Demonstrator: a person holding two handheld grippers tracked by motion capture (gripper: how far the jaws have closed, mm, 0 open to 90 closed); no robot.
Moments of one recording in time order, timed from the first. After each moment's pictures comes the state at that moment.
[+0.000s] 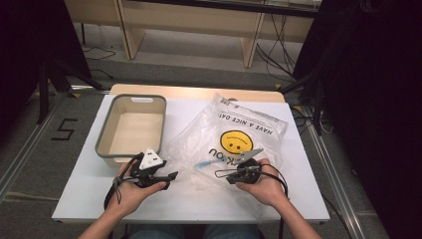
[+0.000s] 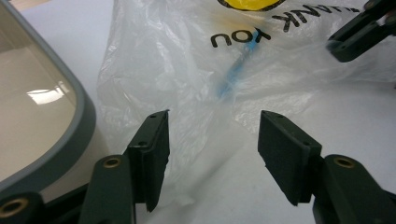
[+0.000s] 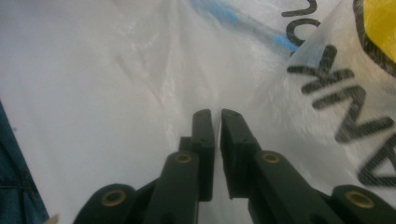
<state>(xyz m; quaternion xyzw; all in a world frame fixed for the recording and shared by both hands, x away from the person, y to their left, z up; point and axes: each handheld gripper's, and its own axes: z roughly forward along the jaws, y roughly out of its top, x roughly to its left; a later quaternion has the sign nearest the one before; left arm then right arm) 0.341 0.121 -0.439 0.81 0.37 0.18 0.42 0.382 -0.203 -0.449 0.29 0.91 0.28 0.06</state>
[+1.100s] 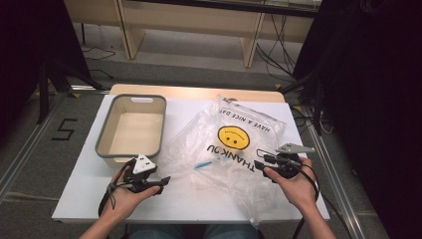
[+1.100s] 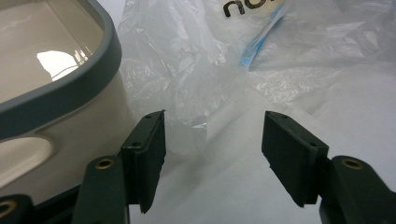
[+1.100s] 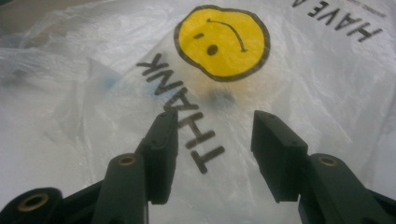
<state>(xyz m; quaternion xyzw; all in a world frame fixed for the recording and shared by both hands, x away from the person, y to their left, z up) 0.334 0.136 -0.456 0.80 0.42 0.17 0.40 0.373 -0.287 -0.415 0.44 0.79 0.38 0.17</state>
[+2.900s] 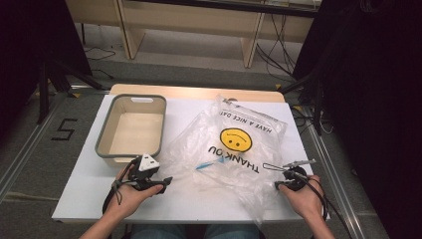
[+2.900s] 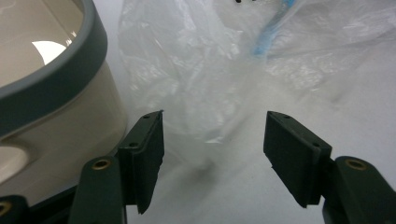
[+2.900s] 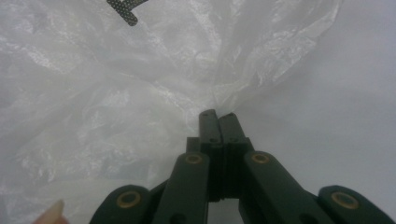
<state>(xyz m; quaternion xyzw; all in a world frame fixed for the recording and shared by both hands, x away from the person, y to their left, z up) 0.343 0.128 -0.463 0.81 0.42 0.16 0.38 0.359 -0.325 -0.461 0.54 0.80 0.21 0.12</state>
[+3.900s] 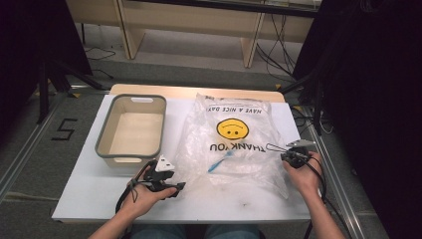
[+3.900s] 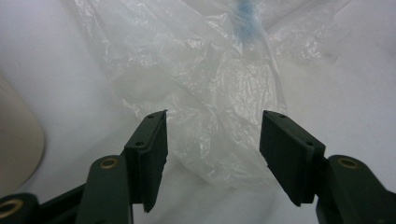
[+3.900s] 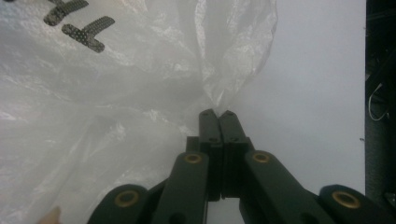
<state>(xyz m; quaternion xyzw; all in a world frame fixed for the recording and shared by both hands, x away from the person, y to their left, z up) 0.346 0.096 -0.471 0.83 0.39 0.11 0.37 0.428 -0.347 -0.463 0.50 0.79 0.24 0.26</state>
